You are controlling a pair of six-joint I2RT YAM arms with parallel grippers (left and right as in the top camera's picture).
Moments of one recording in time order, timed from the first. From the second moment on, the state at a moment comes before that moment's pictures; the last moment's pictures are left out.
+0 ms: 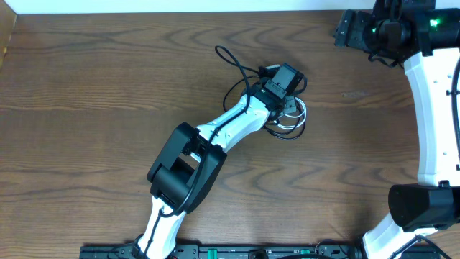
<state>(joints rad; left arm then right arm) -0.70 2.15 1.57 -0.44 -0.06 -0.83 0.08 1.83 2.08 -1.20 -0.06 0.33</state>
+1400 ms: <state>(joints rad) -0.63 1.51 1.55 -0.36 -0.04 -0.44 0.08 1.83 2.08 -1.19 -0.08 0.35</state>
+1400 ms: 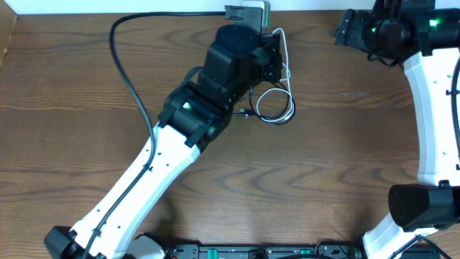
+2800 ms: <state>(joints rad) -0.24 1.43 1.83 -0.14 0.49 -0.96 0.06 1.83 1.77 -0.84 -1.22 -0.50</state>
